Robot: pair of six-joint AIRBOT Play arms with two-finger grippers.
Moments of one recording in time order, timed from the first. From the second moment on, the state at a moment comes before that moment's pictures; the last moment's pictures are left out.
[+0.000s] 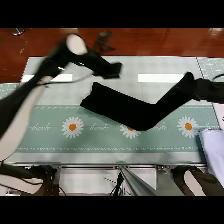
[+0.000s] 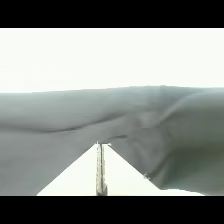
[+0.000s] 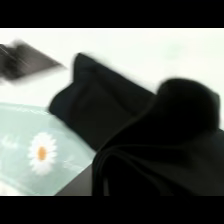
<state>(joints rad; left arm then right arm) -0.42 -1.62 1.73 1.00 -1.17 -1.59 -0.19 -0.81 0.98 -0.70 1.27 1.30</state>
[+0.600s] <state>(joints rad) -0.10 -0.62 0.85 1.06 -1.14 -1.54 0.43 -1.59 1.52 -0.67 1.02 1.36</state>
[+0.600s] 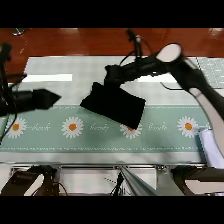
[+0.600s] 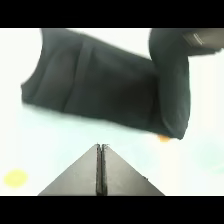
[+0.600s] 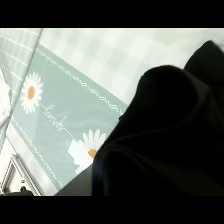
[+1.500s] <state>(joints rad) -0.09 -0.51 0.49 1.01 -0.95 -1.64 0.13 -1.59 1.68 -0.73 1.30 1.44</state>
